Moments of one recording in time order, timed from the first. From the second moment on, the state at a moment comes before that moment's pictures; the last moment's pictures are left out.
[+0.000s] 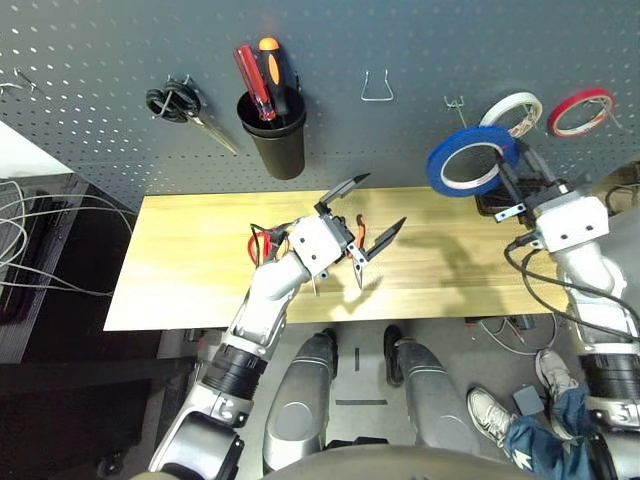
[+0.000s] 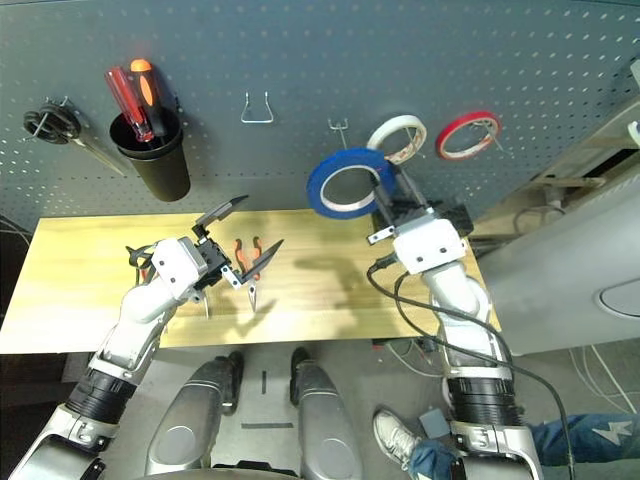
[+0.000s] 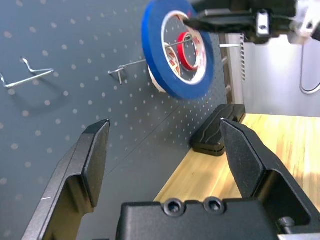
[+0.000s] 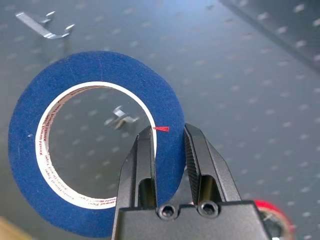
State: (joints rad) left arm -0.29 0.20 -0.24 0.08 -0.01 -0.44 -0.50; right arm -0.28 -0.49 -0.14 0.02 -0.09 -0.47 0.22
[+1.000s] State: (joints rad) left arm -0.28 0.19 -0.24 0.08 -0.01 -0.42 -0.49; right arm -0.21 -0.42 -0.09 0.16 -0.07 -0.38 0.24
